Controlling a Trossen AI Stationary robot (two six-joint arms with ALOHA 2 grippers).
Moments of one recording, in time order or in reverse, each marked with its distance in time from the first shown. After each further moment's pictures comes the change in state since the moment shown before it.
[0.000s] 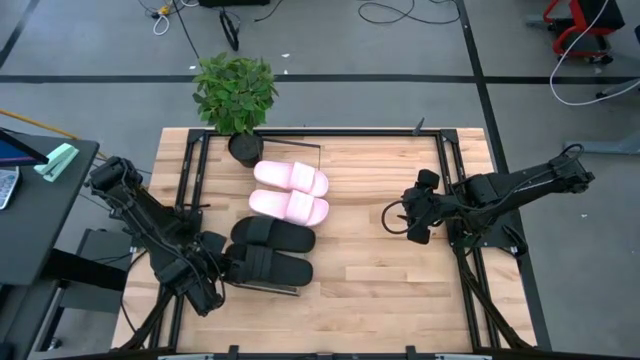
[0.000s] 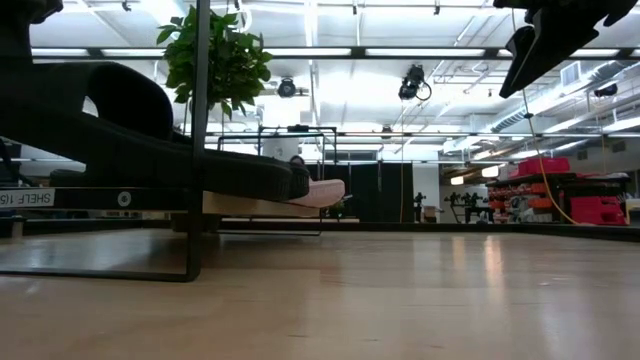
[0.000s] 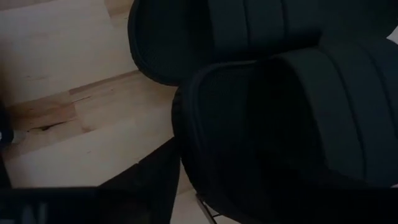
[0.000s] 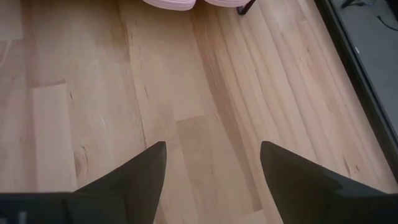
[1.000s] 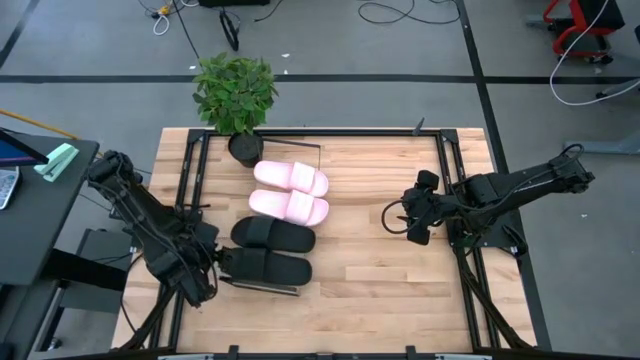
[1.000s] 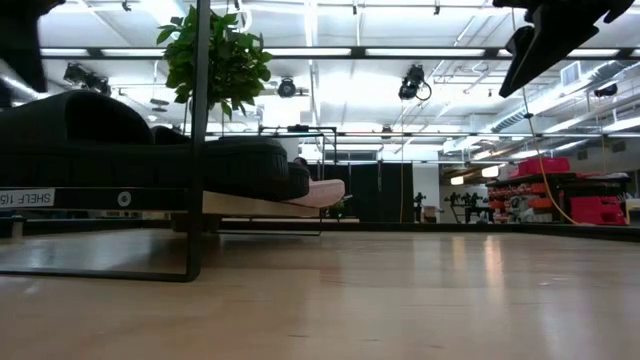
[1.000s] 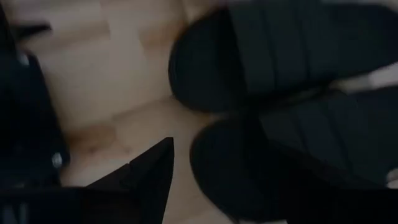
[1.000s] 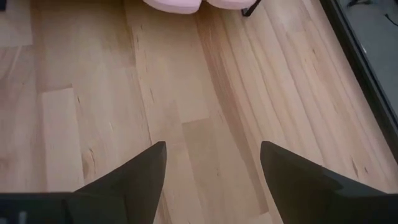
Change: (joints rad) left arm 0.000 -0.084 -0.002 -0.154 0.000 0.010; right arm 0.000 0.000 0.000 0.010 -0.018 0.013
